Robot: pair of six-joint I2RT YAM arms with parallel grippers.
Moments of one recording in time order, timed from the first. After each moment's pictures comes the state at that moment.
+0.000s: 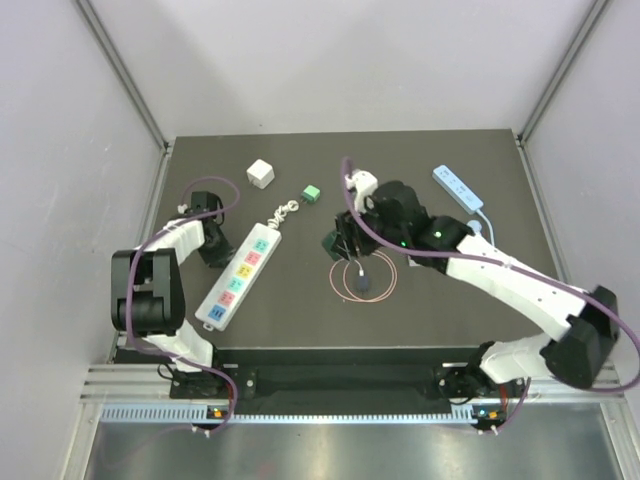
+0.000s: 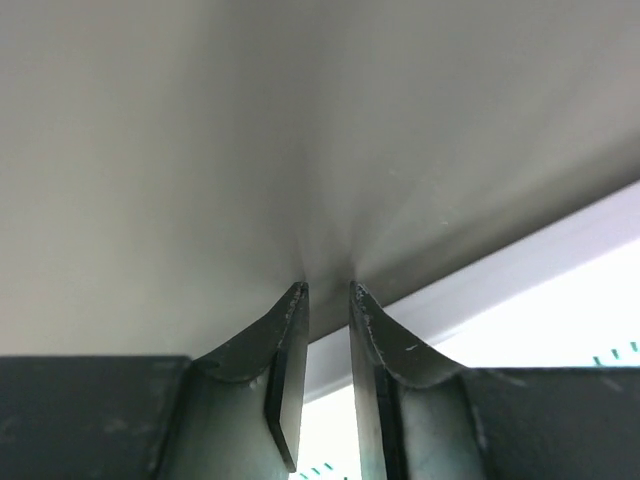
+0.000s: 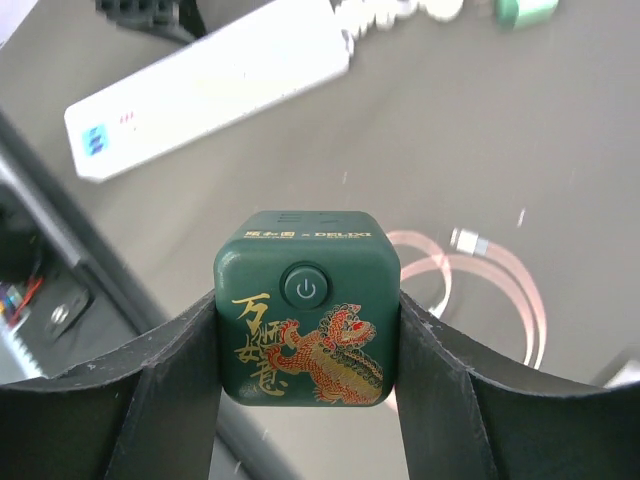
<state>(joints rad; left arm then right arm) 0.04 1.64 0.96 -0.53 -0.13 -0.52 0.83 1.28 1.15 -0.44 -0.10 0.23</state>
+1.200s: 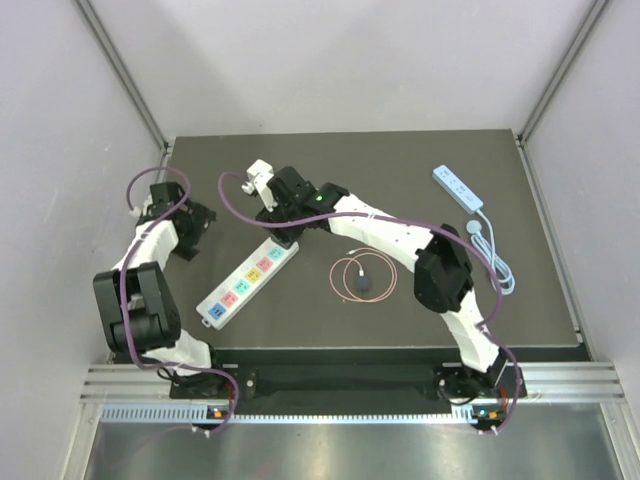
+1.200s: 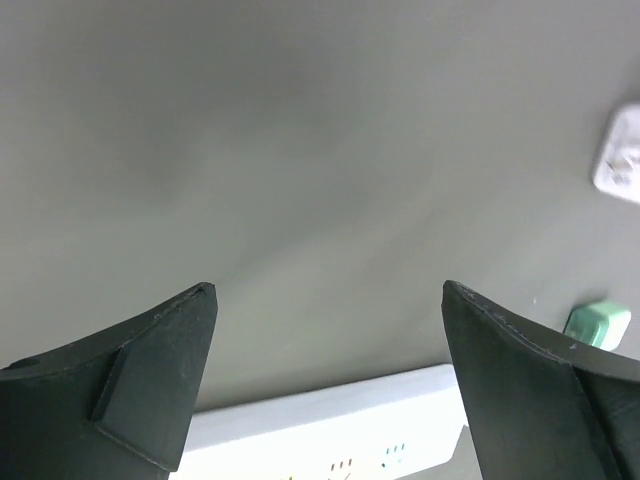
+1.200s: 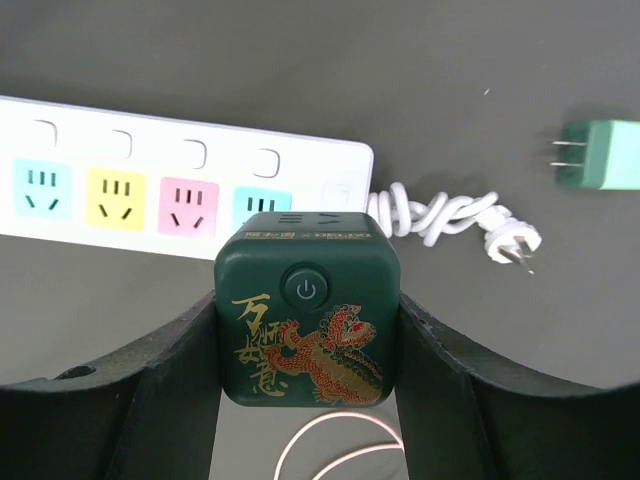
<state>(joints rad) 0.22 1.56 1.02 -0.42 -0.01 -0.86 0.95 2.16 2.01 -0.67 0.01 -0.09</state>
